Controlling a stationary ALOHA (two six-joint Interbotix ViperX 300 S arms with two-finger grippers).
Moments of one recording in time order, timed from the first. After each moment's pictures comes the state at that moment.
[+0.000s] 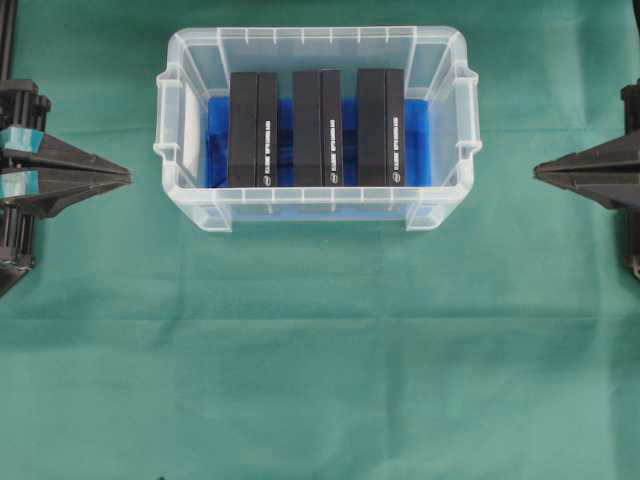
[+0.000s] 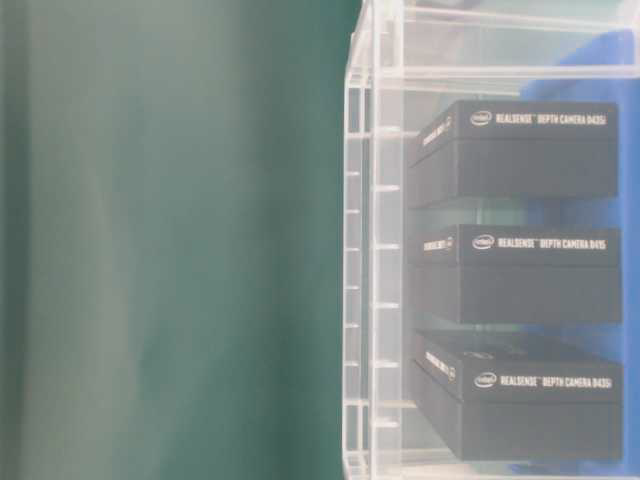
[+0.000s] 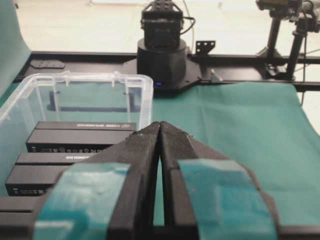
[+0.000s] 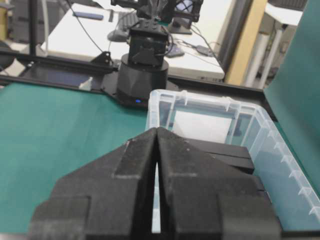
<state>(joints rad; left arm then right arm) 0.00 -0.97 1.19 0.00 -0.29 0.00 0.00 -0.97 1.17 0.00 -0.29 0.00</state>
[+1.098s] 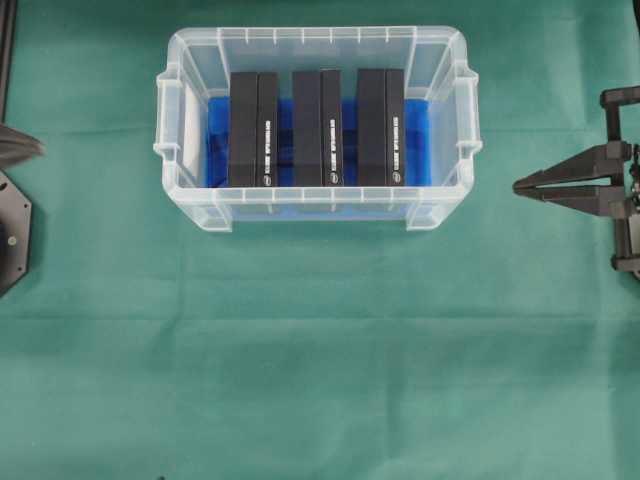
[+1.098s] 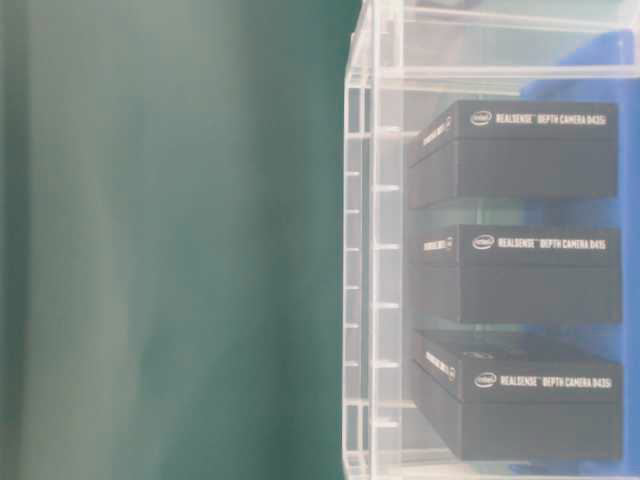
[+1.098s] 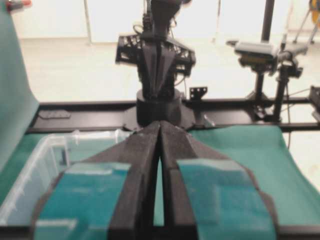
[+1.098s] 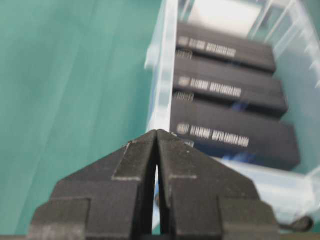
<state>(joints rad) -0.02 -1.20 0.98 0.04 0.05 0.00 -0.01 -0.90 1.08 -0.06 0.18 -0.03</state>
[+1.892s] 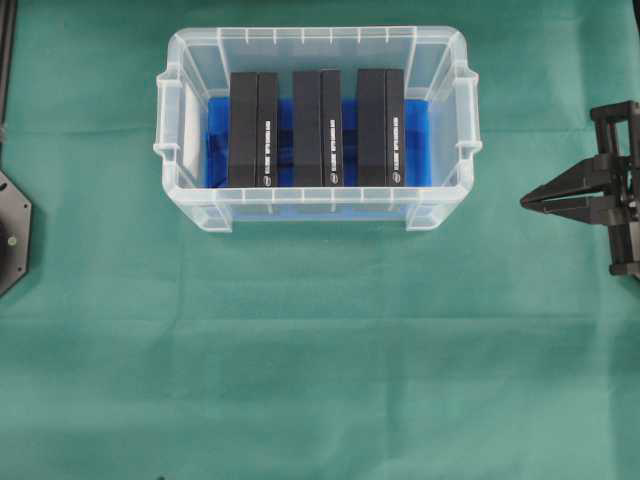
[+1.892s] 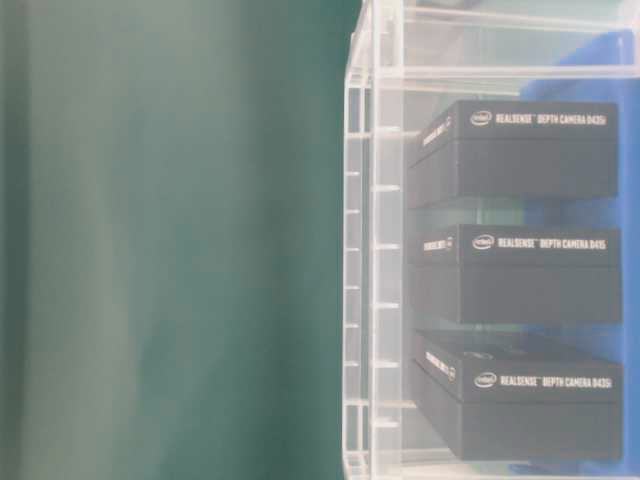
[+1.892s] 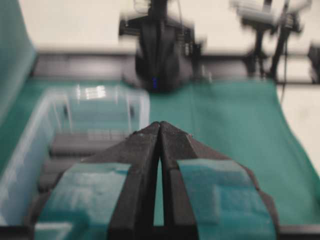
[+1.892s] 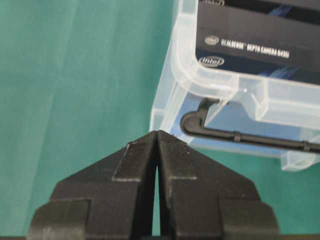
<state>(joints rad) -0.02 -1.13 0.73 0.04 0.50 -0.06 -0.01 -0.88 1.08 -0.05 0.40 0.04</state>
